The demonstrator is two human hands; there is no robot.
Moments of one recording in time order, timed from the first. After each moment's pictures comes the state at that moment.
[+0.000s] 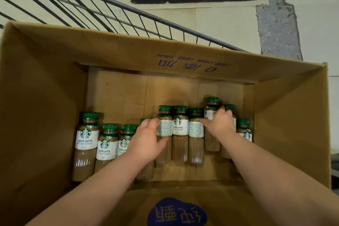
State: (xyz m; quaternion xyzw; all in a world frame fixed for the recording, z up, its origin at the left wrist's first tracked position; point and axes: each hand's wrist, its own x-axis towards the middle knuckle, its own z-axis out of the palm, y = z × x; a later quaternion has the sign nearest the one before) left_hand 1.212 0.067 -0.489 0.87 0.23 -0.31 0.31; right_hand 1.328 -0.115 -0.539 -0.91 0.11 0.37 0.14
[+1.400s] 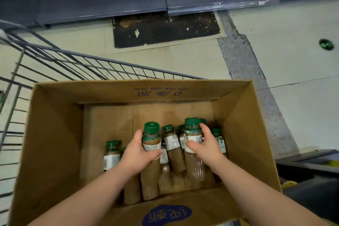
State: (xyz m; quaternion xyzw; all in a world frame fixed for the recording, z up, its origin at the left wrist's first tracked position) left_hand 1.224 0.056 -0.417 0.80 0.27 -0.24 0.48; right_hand 1.278 -0.144 -0.434 -0.79 0.16 0.34 0.49
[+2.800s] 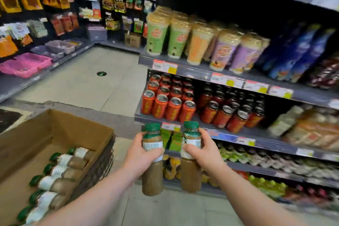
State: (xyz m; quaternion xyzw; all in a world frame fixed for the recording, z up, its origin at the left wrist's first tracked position) left_hand 0.959 -0.116 -0.216 0.71 -0.27 -0.38 0.53; right_hand 0.806 -0.201 -0.173 -0.66 0.52 -0.21 0.50
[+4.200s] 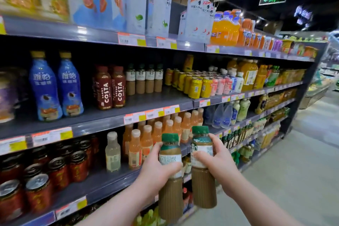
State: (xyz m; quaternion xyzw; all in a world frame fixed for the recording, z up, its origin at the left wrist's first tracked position) left_hand 0.386 -0.411 -0.107 0.46 -0.56 -0.54 0.42; right_hand 0.220 -0.383 -0.079 -0.49 0.63 -0.50 0.35
